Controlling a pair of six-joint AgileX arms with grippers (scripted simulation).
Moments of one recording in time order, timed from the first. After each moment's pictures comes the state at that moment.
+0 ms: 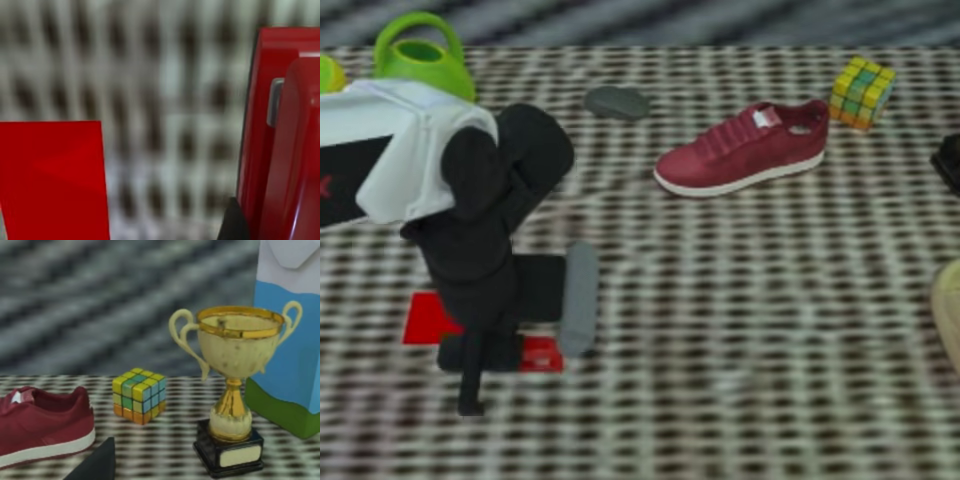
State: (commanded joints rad) left arm -0.56 1.68 1.12 -1.02 0.00 1.03; right arm 0.00 0.00 0.00 0.00 0.00 0.00
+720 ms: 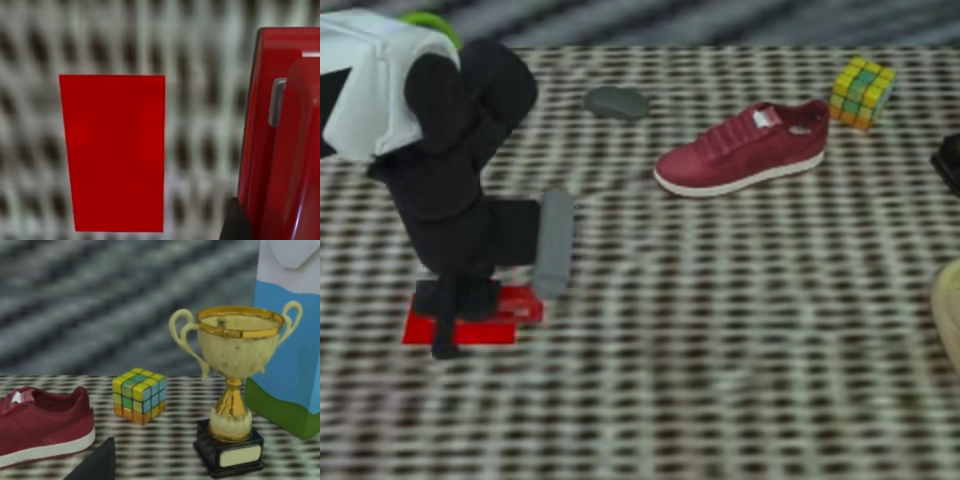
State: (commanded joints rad) left arm -0.46 1.71 1.25 -1.11 0.00 1.12; right arm 0.00 0.00 0.00 0.00 0.00 0.00
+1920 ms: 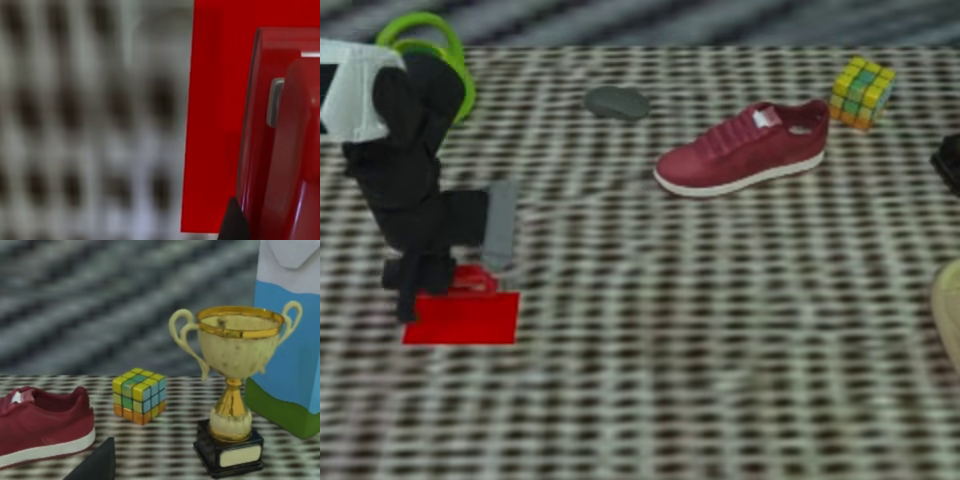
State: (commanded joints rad) left arm -0.24 1.96 1.28 -0.88 0.00 1.33; right arm 0.00 0.00 0.00 0.00 0.00 0.00
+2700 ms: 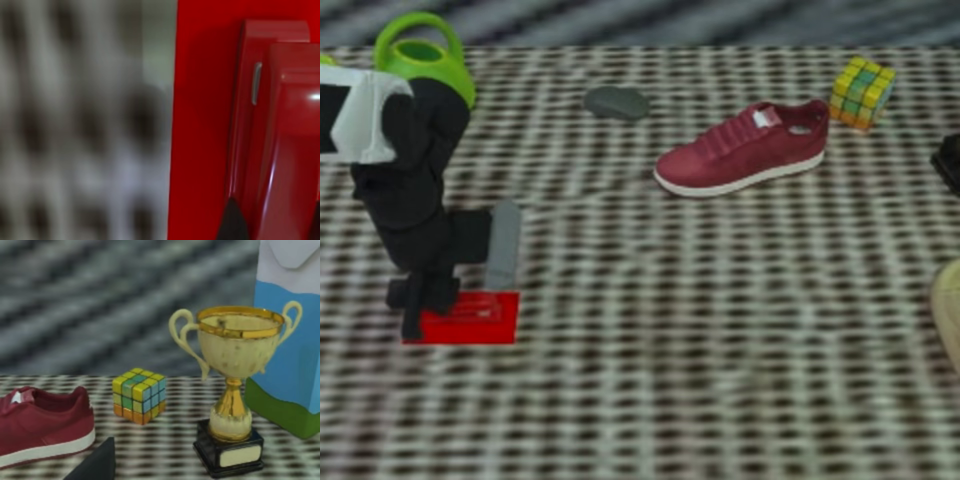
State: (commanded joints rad) left arm -0.24 1.98 1.23 -0.82 0.00 1.33; right arm 0.00 0.00 0.00 0.00 0.00 0.00
